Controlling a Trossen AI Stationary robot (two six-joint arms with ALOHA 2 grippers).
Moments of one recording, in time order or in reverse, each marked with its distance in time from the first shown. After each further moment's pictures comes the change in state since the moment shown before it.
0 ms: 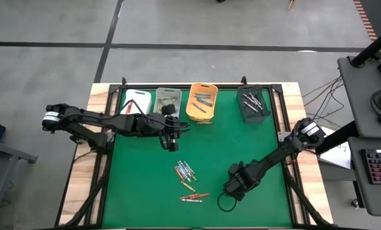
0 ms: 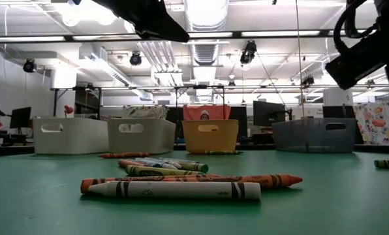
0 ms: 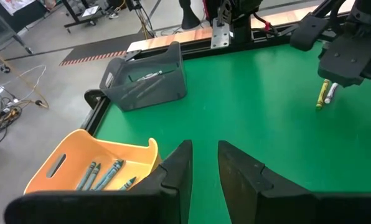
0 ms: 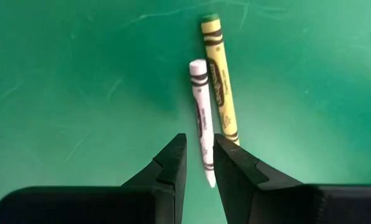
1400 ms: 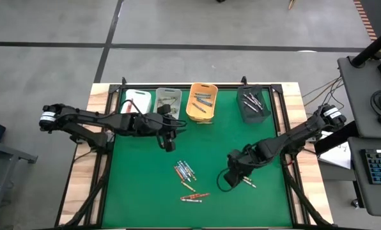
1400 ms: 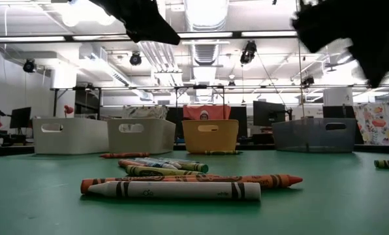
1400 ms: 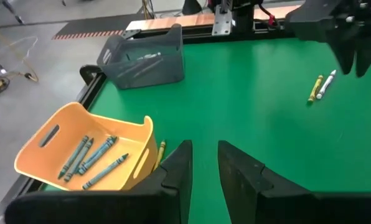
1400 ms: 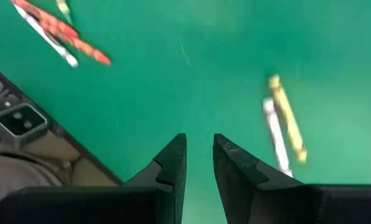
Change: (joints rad) left arm 0.000 -0.045 -0.001 -0.107 0.001 -0.116; right arm -0.152 -0.350 -0.147 0.305 -0.037 0.085
